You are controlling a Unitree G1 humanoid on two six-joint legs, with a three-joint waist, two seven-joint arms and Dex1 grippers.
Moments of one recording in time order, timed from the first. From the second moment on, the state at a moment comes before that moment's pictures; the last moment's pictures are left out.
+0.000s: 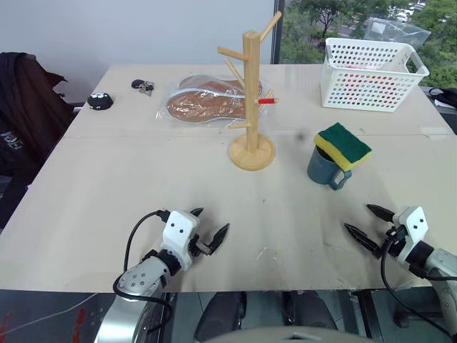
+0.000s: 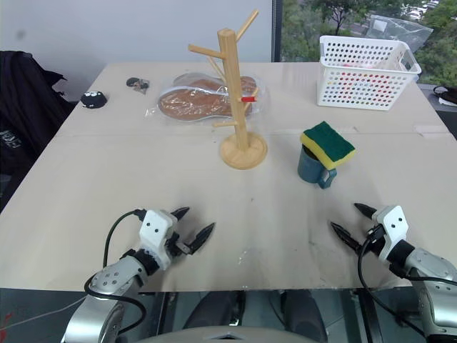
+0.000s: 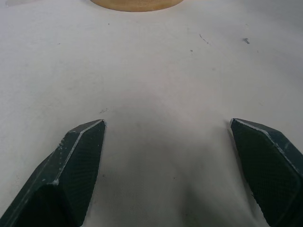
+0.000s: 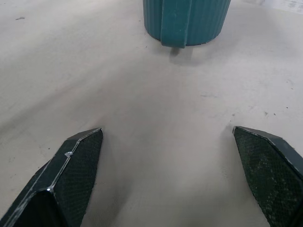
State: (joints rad) left arm 0.32 0.39 -0.01 -0.45 -0.19 0.25 -0.49; right arm 0.22 -0.56 -0.25 -0.06 0.36 0.04 0.84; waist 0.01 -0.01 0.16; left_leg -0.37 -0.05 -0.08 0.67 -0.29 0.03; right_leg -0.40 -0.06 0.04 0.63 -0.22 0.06
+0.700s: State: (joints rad) left arm 0.27 0.39 -0.01 -0.42 -0.21 0.25 -0.55; right arm 0.17 -0.55 -0.25 0.01 0.36 -0.01 0.84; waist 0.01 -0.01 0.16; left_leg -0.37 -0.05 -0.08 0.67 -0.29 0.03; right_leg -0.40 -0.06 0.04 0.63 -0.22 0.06
